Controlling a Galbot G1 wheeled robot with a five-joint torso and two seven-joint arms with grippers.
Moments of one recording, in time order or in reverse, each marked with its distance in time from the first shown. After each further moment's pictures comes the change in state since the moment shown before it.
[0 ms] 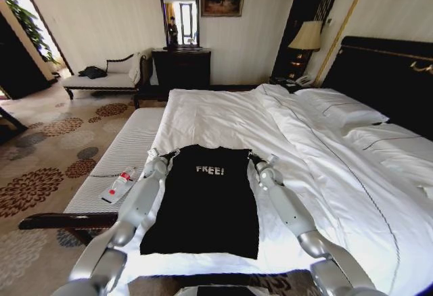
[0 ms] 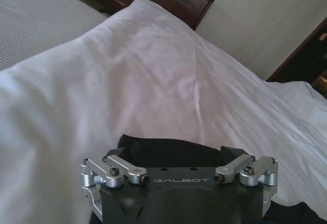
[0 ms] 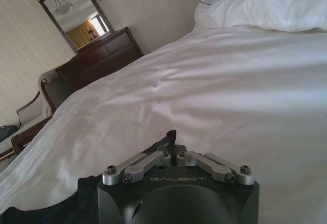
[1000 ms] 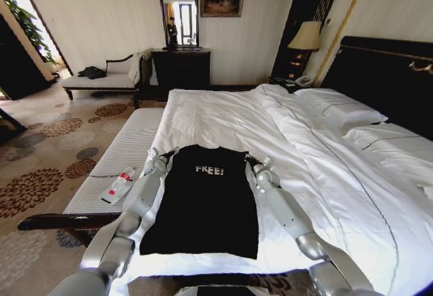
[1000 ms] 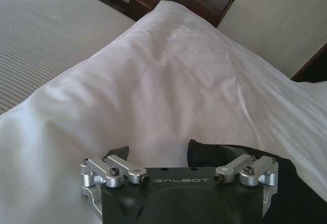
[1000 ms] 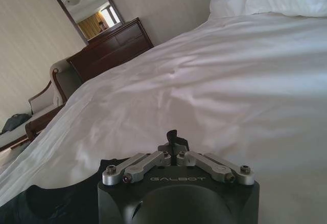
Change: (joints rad) left arm -0.022 0.026 -0.069 0.144 0.084 -0.019 0.085; right arm 0.002 0.026 -0.045 0.004 -0.012 0.001 0.002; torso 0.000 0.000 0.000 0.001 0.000
